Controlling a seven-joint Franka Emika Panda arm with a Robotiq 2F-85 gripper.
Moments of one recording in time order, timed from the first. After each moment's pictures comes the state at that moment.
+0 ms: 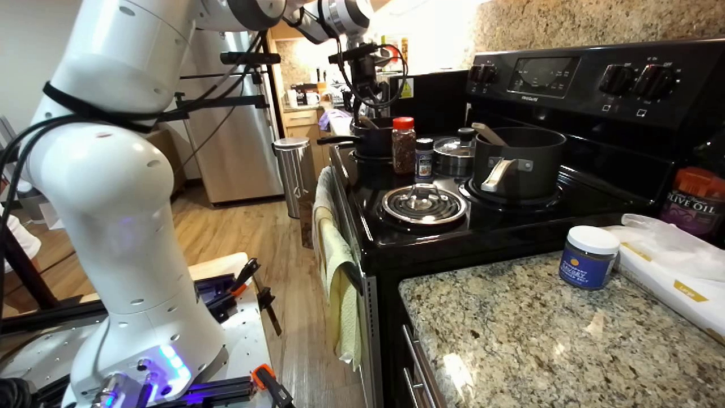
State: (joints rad) arm 0.50 0.60 0.19 -1.16 -0.32 1.40 -0.02
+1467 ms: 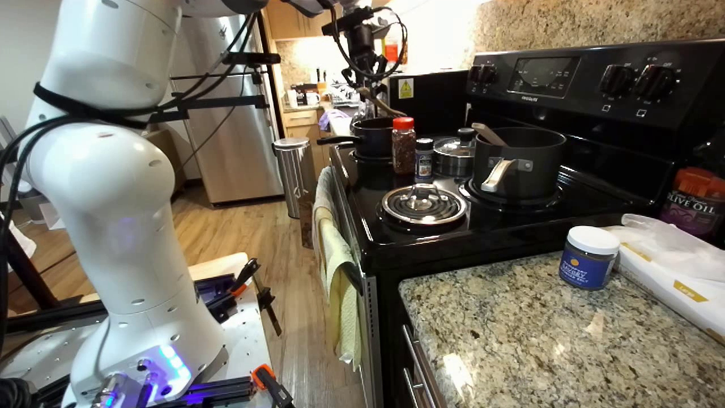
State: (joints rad) arm 0.51 0.51 0.17 -1.11 -0.35 1.28 -0.02
